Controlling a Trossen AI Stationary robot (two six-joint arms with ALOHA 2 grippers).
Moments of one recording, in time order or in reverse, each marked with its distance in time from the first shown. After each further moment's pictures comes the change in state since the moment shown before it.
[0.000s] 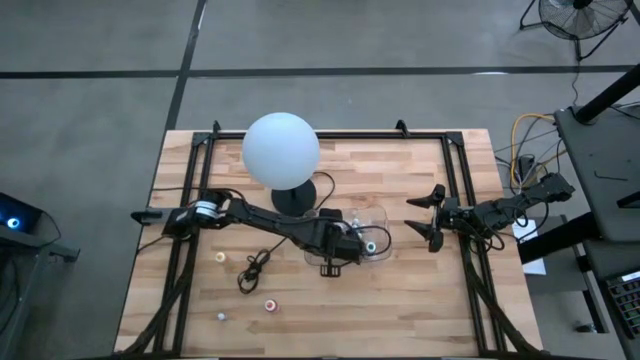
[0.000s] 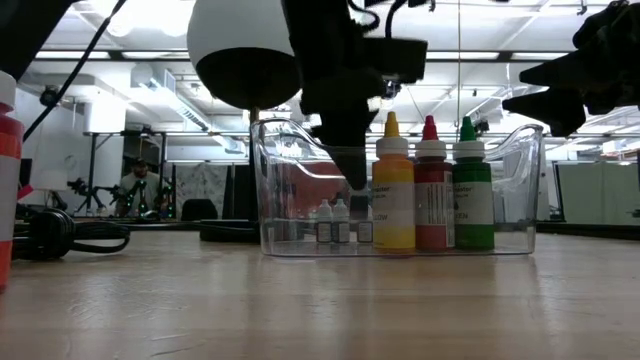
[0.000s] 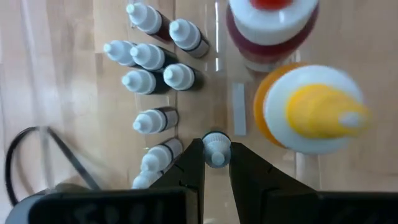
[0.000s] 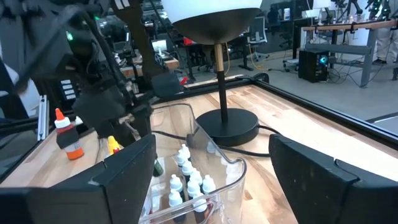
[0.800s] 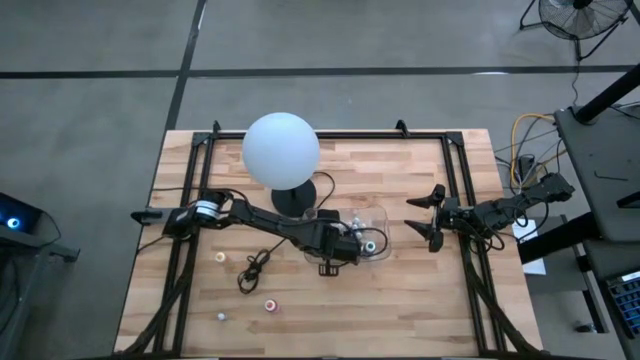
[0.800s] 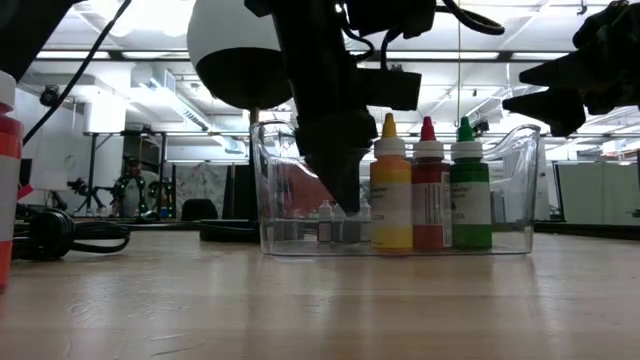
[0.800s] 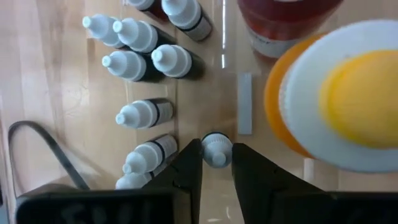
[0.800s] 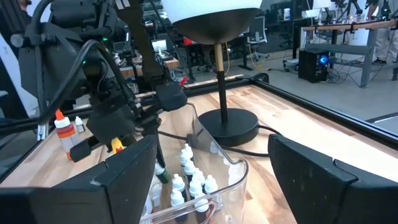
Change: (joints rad) left arm 0.011 0.000 -0.095 0.086 -0.032 -0.001; right arm -0.001 0.000 0.000 0.000 0.000 0.000
